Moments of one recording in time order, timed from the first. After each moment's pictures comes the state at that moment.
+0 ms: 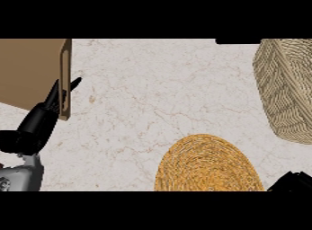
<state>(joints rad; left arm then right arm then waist) -0.14 0.16 0.09 -1.62 -0.08 -0.24 0.03 0.45 -0.20 0.09 -2.38 0.58 0.21 0.09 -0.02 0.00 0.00</state>
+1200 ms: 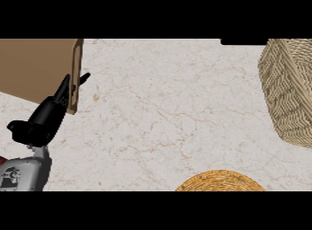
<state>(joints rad) -0.20 0.15 0.07 -1.57 -0.10 -0.23 0.03 -0.53 -0.45 -0.46 -1.89 0.33 0.23 0.58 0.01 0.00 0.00</state>
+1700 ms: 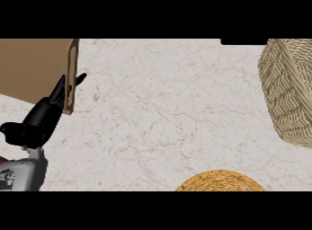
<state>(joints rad) -0.19 0.16 0.09 -1.58 -0.08 -0.25 0.03 -0.54 -0.55 -0.50 -1.51 0.33 0.20 0.29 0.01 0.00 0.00</state>
